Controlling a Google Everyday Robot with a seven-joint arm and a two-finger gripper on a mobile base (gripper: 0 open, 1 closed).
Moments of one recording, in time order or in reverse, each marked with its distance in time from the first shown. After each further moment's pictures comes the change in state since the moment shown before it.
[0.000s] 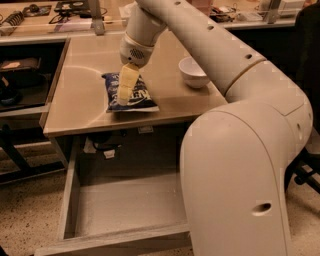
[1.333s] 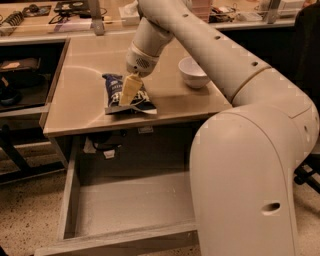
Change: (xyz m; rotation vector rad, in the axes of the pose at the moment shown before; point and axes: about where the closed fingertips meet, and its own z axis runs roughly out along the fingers) arm 0.018 0.001 0.021 -0.033 -0.045 0.027
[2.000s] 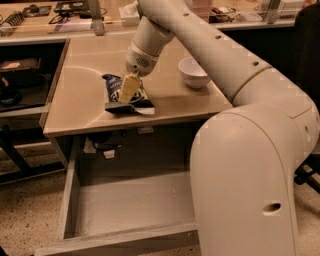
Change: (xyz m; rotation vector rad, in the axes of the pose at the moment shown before) arm 0.000 0.000 0.000 0.000 0.000 0.000
